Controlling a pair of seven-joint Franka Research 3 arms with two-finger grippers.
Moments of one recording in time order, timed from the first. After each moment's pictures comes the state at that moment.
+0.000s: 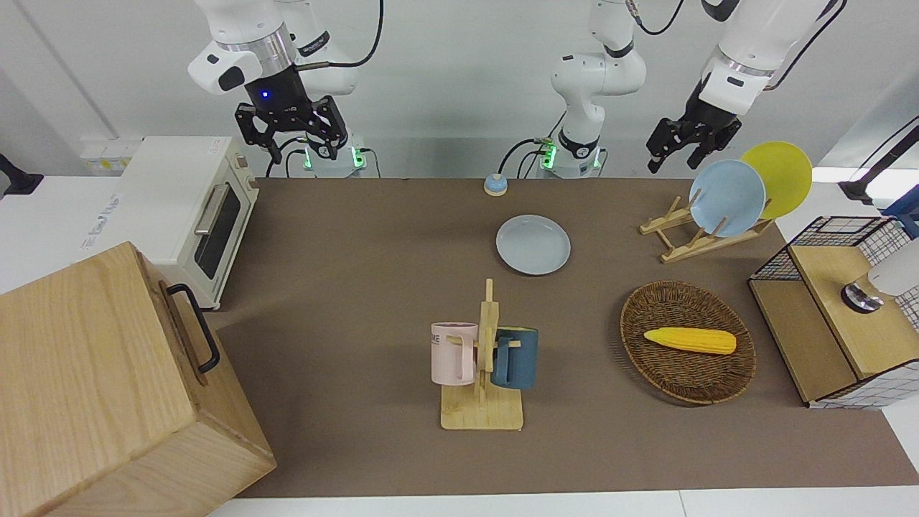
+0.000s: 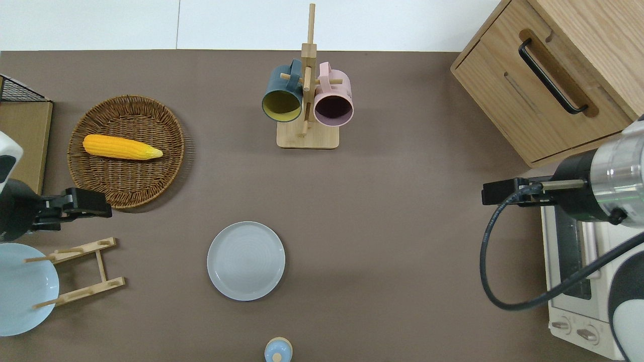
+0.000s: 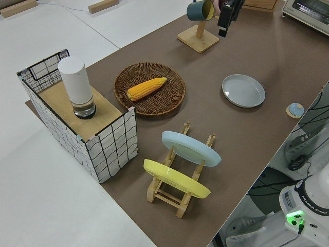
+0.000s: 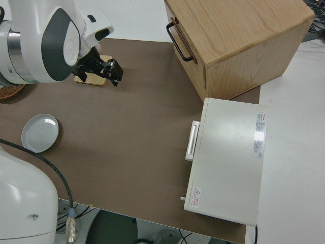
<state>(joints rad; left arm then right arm) -0.02 -0.14 -0.02 -1.74 -0.10 1.59 -0.22 -0.21 -0.06 0.37 -1.54 0.10 1.52 0.18</state>
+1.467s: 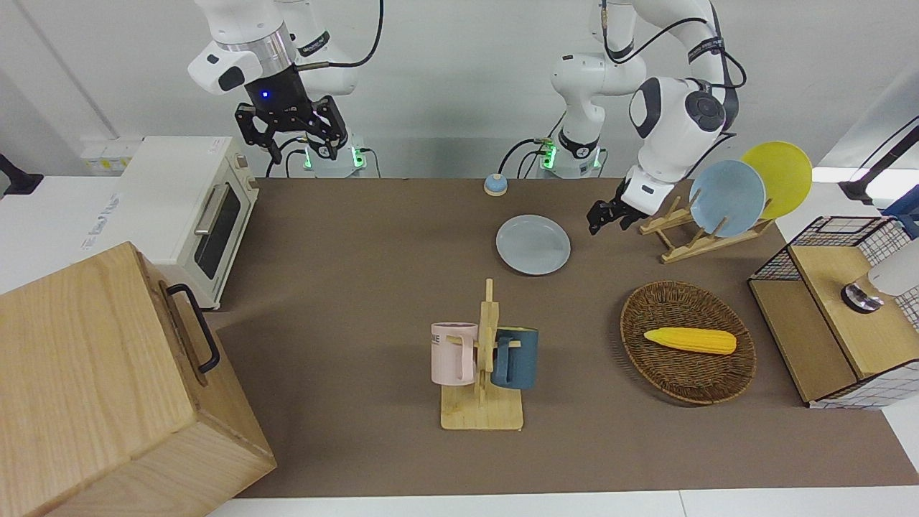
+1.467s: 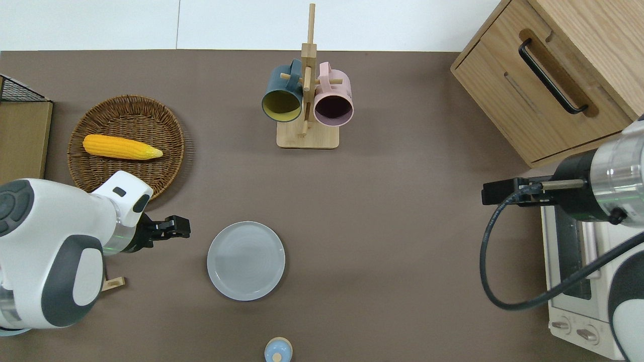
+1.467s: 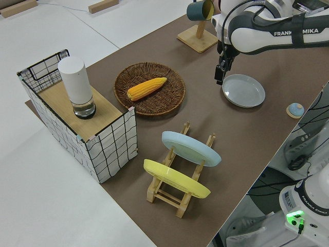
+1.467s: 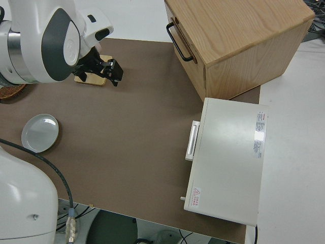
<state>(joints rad) -0.04 -0.12 -0.07 -2.23 -0.17 2.02 -0.23 -0.21 -0.06 0.37 -1.54 0.10 1.52 0.18</state>
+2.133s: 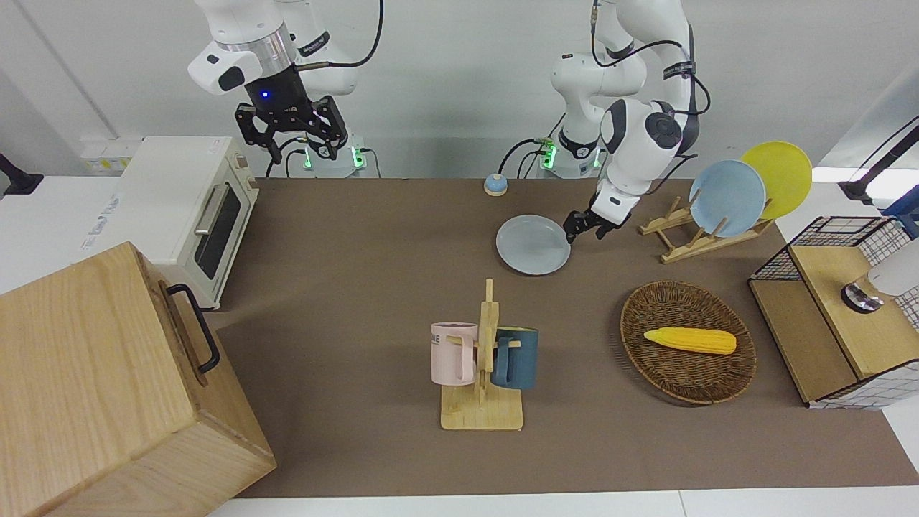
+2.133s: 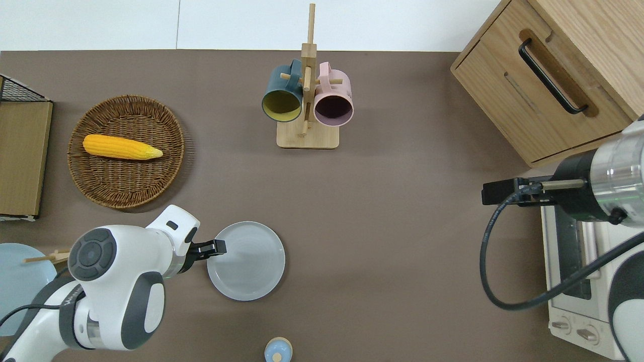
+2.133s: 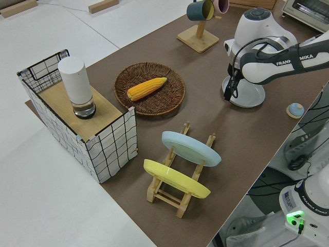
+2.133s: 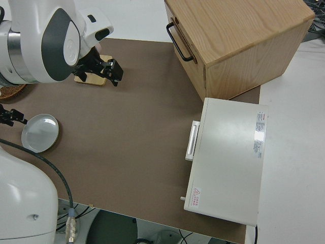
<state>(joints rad) -0.16 -0.12 -0.09 -2.49 -0.22 2.35 -0.28 -0.21 -0.06 0.37 -1.54 0.10 1.52 0.18</state>
